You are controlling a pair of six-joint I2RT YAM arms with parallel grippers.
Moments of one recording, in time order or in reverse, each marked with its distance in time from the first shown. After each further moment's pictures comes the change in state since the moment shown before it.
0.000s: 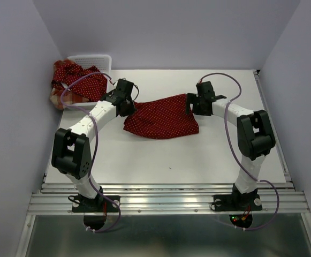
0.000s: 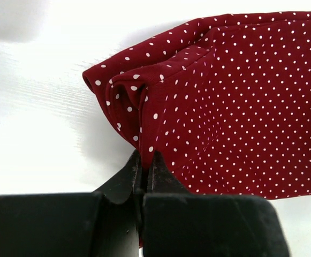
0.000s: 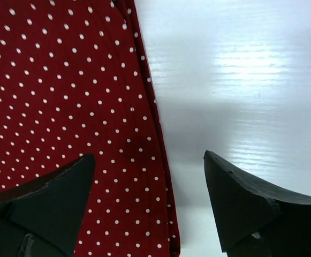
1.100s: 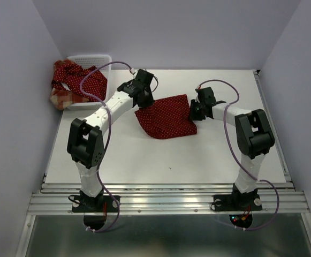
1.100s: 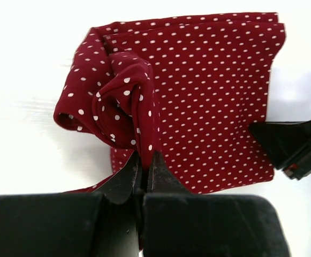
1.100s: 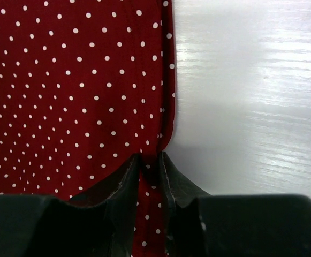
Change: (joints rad) left arm -0.138 0.177 0.299 -0.069 0.027 -0.054; right arm -0.014 0.035 -0.096 0.106 -0.231 0.013
